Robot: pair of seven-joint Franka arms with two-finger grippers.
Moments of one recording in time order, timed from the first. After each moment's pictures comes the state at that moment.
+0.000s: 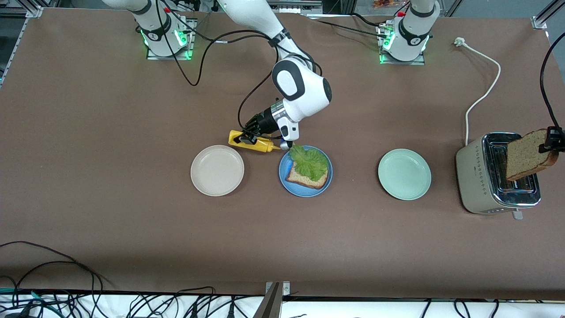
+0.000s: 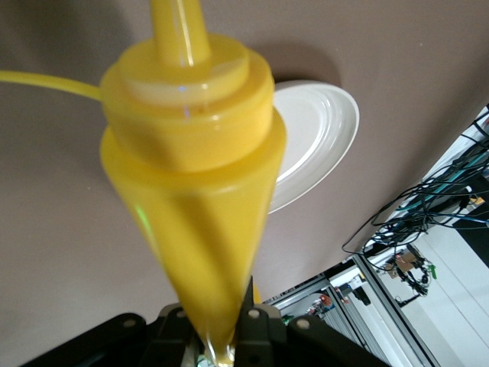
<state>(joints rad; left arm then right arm) 0.26 0.36 -0.09 -1.22 0.07 1.48 0.44 1.29 1.00 -0.57 -1.17 -0.32 1.51 -0.37</state>
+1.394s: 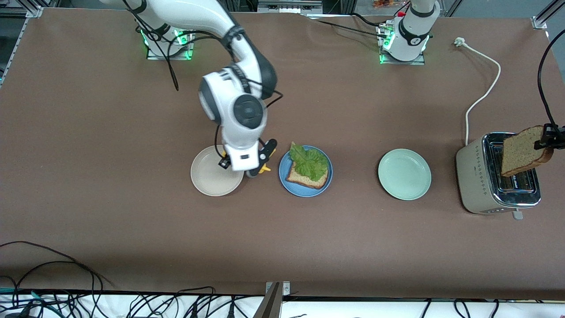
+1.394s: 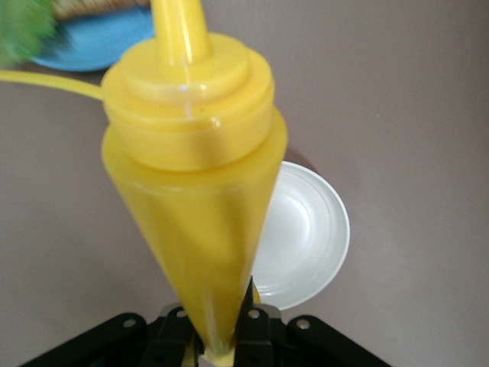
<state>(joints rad) 0.26 0.36 -0.09 -1.22 0.05 1.44 0.44 0.84 0.72 -0.33 -1.19 0.04 1.72 -0.46</state>
